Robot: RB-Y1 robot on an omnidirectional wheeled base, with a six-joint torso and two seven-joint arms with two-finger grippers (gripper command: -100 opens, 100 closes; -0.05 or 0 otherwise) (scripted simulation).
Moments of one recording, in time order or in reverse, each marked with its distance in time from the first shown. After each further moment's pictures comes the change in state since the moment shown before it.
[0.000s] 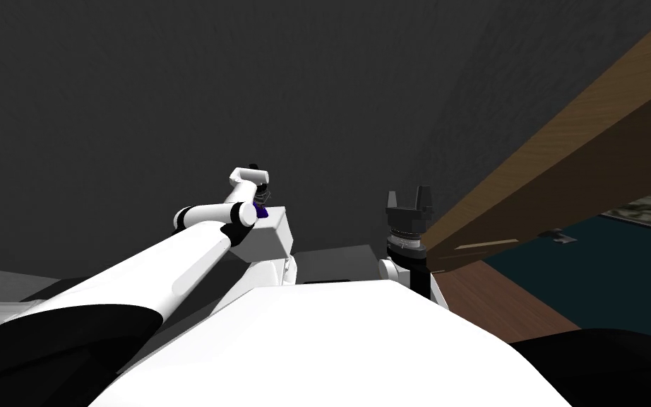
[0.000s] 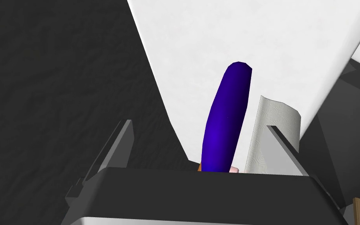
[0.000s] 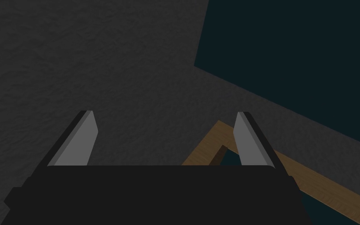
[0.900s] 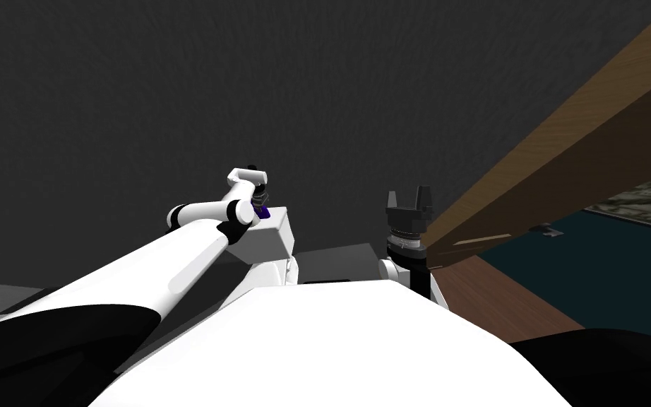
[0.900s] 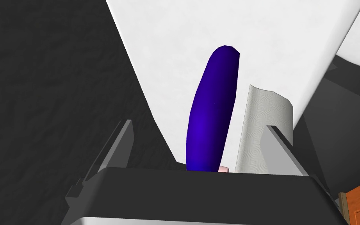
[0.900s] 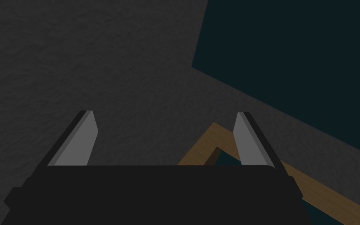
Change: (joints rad) left arm -0.023 0.025 0.004 0.075 -0.009 0.025 0.021; right arm 0.000 0.000 0.000 0.000 0.000 0.000 0.000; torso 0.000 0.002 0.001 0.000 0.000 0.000
